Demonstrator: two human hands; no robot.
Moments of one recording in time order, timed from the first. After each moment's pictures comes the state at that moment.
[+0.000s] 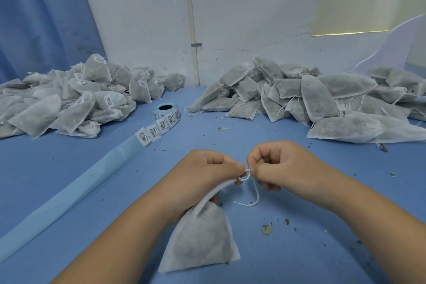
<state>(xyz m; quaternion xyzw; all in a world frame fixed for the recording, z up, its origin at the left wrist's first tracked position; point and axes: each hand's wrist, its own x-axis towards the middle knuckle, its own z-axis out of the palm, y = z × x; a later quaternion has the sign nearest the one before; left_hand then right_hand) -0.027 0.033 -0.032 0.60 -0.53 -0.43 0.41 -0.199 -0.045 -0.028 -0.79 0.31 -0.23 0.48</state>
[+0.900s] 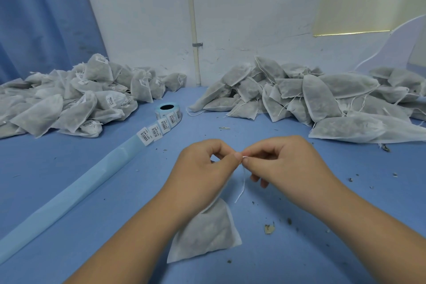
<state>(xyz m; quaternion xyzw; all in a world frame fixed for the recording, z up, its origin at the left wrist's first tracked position) -0.034 0.031 -0.037 0.64 -0.55 -0.21 0.49 -0.186 -0.025 -0.024 -0.77 0.36 -0.36 0.39</state>
